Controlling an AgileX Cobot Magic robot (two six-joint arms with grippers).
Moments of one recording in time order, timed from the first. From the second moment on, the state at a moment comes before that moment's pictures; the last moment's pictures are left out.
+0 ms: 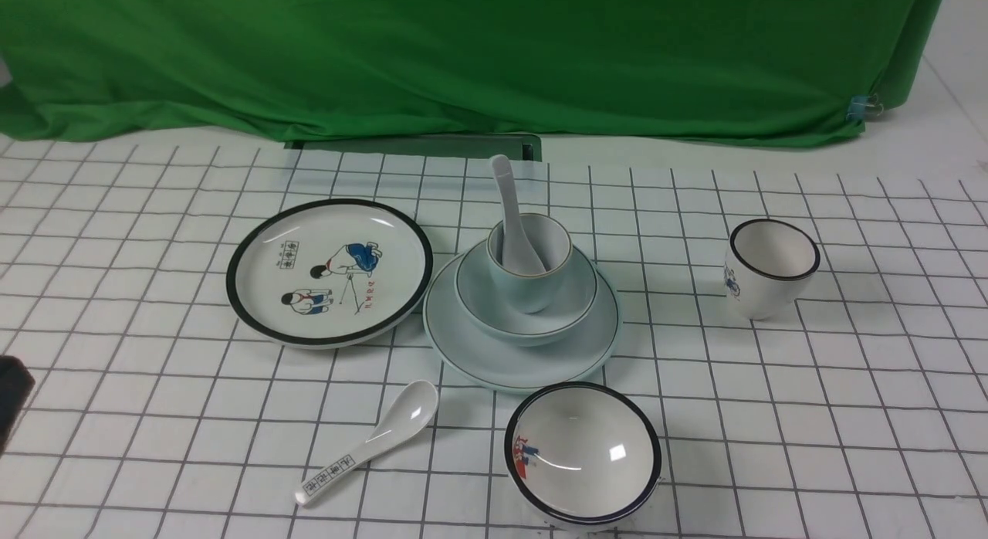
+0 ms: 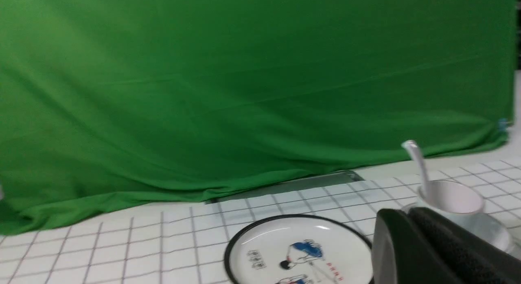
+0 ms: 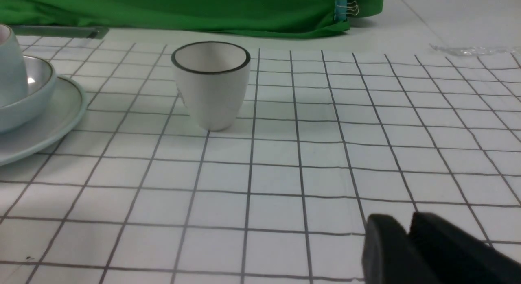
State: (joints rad) right arm 0.03 0.00 0.01 -0.08 0.22 0.11; left arm -0.16 0.09 -0.16 -0.03 0.05 0.09
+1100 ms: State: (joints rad) right arm 0.03 0.00 0.01 -0.08 0.23 0.11; left arm 0.10 0.00 0.01 -0.08 0.23 0.12
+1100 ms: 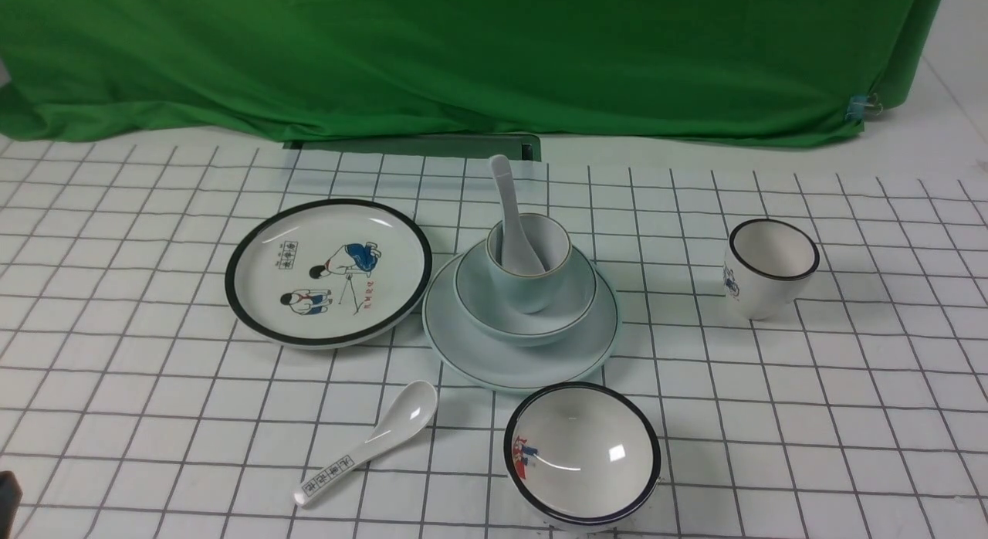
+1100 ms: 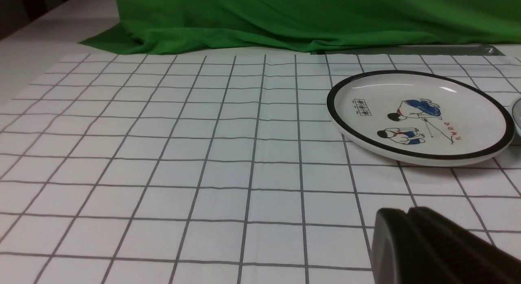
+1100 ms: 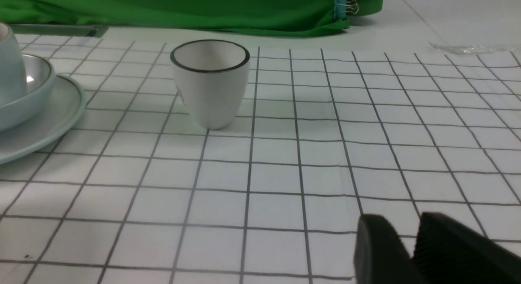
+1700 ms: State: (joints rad) right arm 0.03 0.00 0.01 -0.08 0.23 0.11; left arm 0.10 0.00 0.01 -0.07 0.23 0.12
